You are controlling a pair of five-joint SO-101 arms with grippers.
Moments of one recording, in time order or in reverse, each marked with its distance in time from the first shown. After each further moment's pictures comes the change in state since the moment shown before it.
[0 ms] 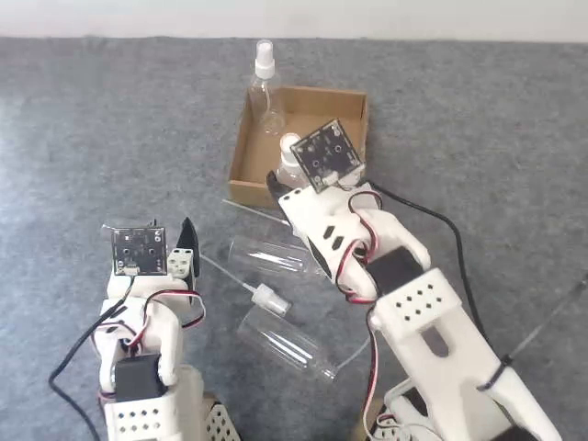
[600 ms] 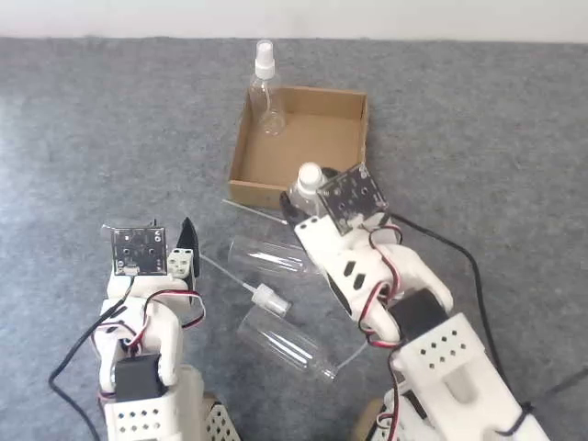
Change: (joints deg) left arm 0.0 0.0 0.0 0.0 0.0; right arm 0.0 -17.8 12.0 0.7 0.0
